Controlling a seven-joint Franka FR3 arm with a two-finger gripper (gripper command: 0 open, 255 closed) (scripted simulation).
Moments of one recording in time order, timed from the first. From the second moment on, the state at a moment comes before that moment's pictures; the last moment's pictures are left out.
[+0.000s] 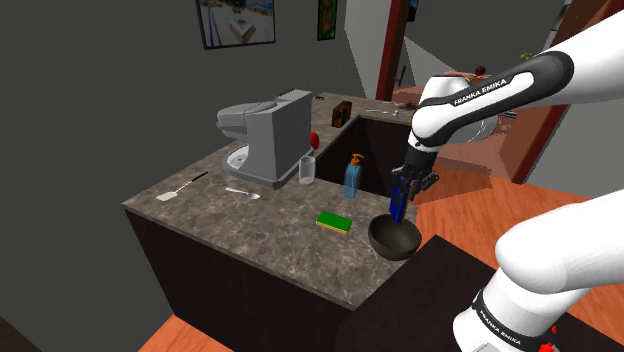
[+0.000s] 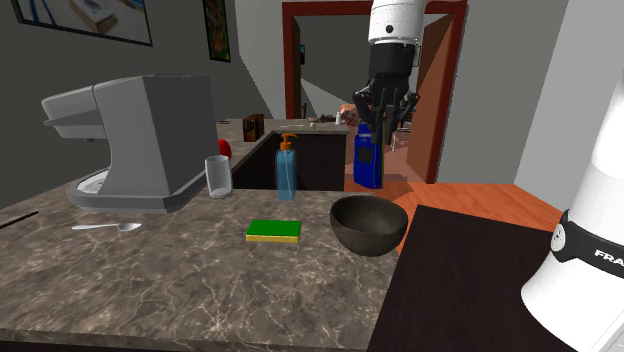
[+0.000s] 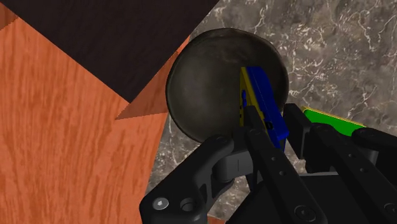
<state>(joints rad) -0.31 -0.56 -0.02 -2.82 0.04 2.27 0.40</state>
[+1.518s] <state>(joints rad) -0.29 -0.35 -0.03 -2.91 0.06 2.57 0.38</state>
